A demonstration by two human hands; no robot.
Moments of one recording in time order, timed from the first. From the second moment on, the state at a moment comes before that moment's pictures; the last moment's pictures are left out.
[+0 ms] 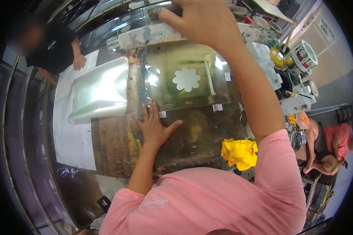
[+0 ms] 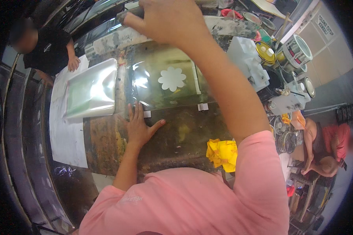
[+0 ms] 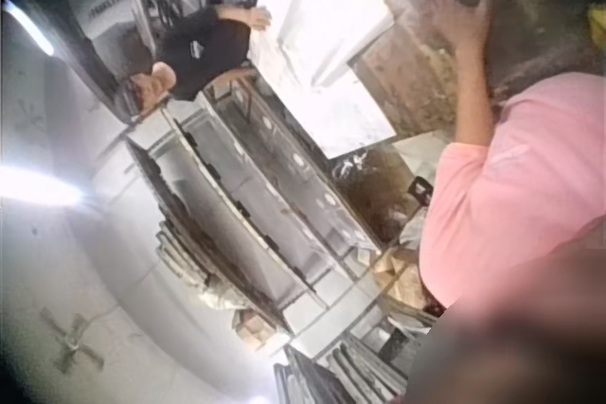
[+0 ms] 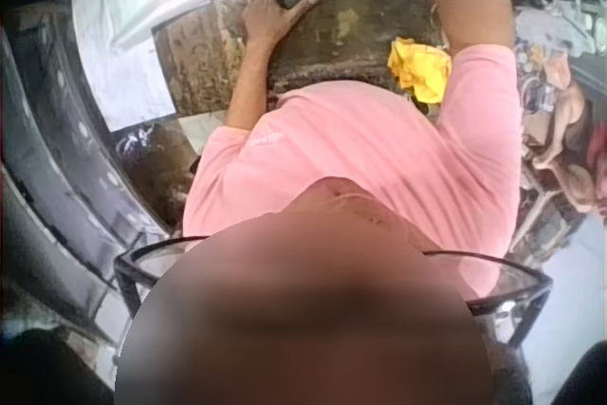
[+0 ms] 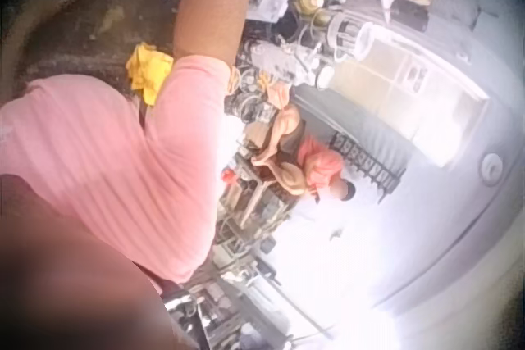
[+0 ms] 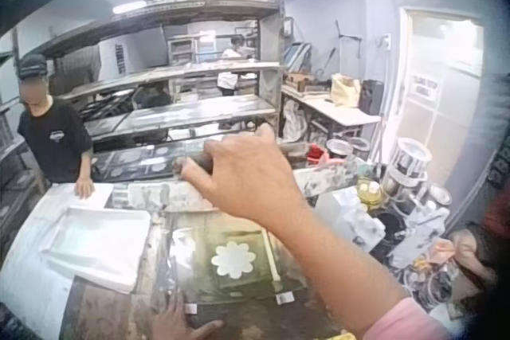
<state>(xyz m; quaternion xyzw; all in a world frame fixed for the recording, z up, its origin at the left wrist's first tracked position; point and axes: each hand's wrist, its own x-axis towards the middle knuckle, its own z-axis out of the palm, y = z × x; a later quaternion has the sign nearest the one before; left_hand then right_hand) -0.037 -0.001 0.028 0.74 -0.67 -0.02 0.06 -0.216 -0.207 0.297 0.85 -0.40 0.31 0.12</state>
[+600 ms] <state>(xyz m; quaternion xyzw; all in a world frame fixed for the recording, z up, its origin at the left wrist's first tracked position) 0.174 -0.035 0.076 0.75 -0.51 0.08 0.42 -0.212 -0.202 0.297 0.84 -0.40 0.33 0.16</state>
